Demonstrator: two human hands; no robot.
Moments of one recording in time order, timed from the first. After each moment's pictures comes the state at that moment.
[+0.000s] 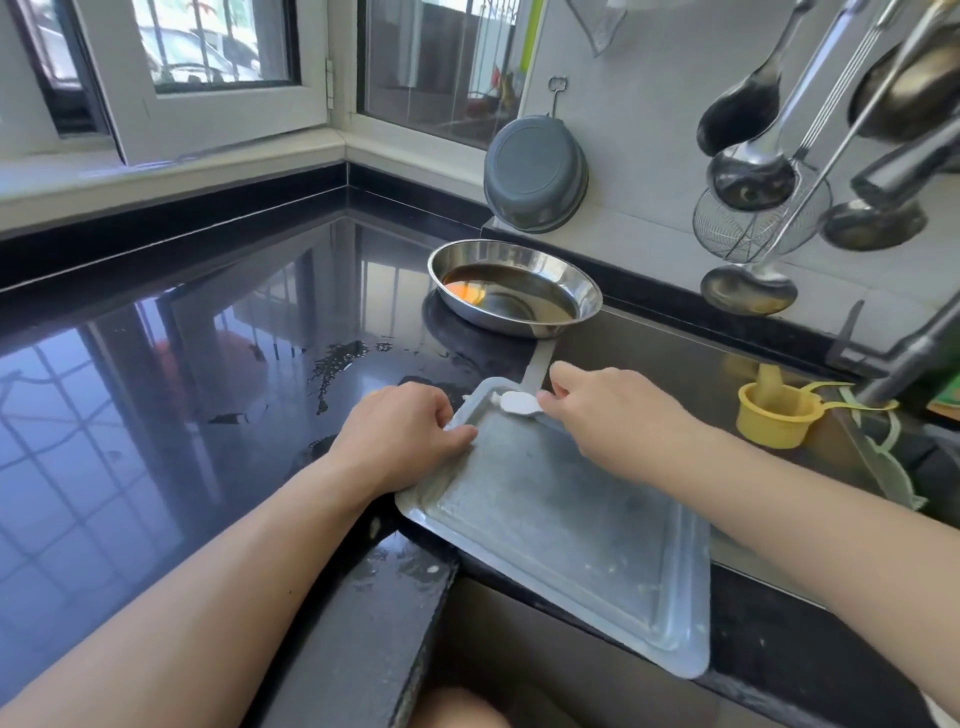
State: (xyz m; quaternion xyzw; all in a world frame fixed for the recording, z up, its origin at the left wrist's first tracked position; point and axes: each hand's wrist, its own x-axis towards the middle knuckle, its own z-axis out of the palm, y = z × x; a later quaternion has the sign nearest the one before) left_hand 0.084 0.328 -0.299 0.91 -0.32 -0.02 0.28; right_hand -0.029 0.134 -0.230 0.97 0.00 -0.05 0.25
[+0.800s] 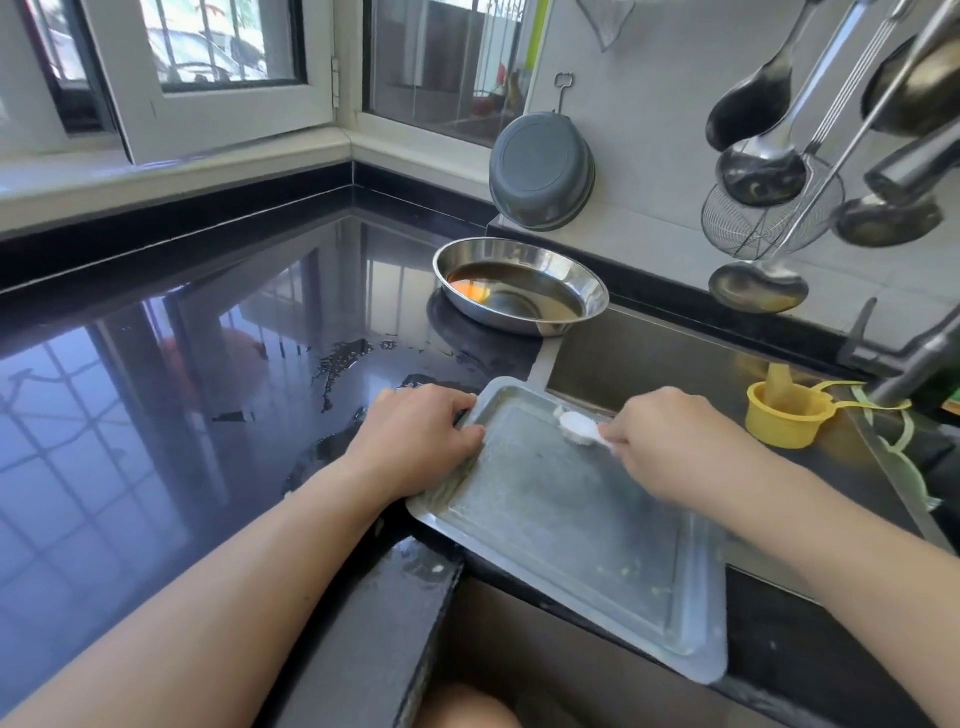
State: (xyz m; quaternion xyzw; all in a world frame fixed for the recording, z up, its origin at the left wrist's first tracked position) left_hand 0.081 0.321 -0.305 0.88 -0.37 0.00 0.29; right_hand -0.064 0.130 -0.225 0.97 -0.18 -0.09 0.11
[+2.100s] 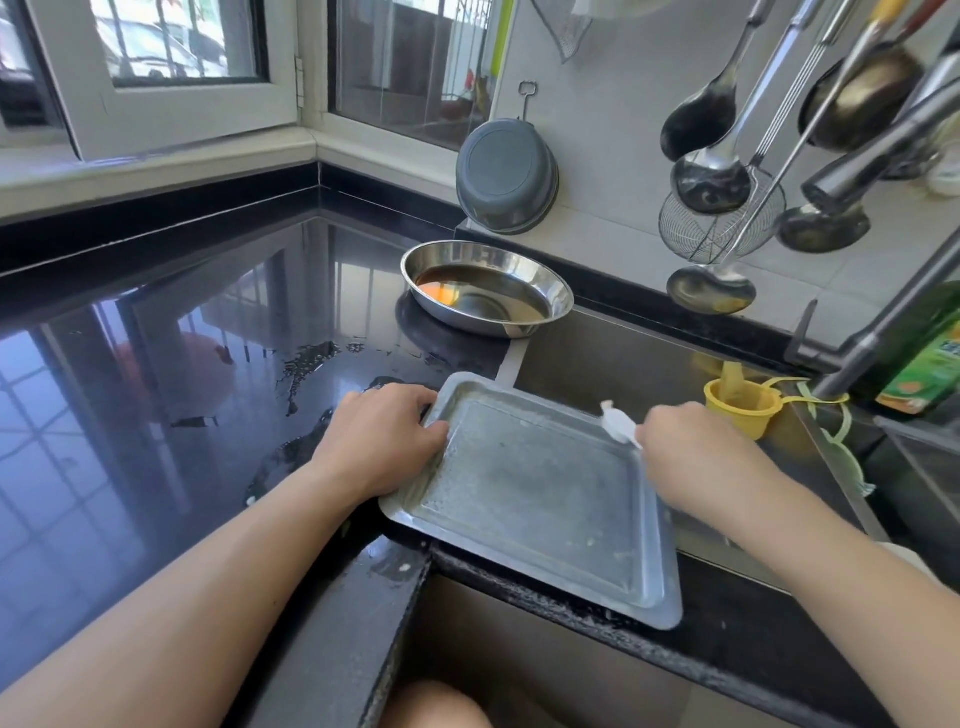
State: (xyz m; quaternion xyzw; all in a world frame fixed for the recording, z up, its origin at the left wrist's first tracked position) left_hand 0.083 0.317 -0.309 0.89 -0.34 0.02 0.30; right_hand -0.093 0.100 -0.229 0.94 -0.30 -0.06 0.13
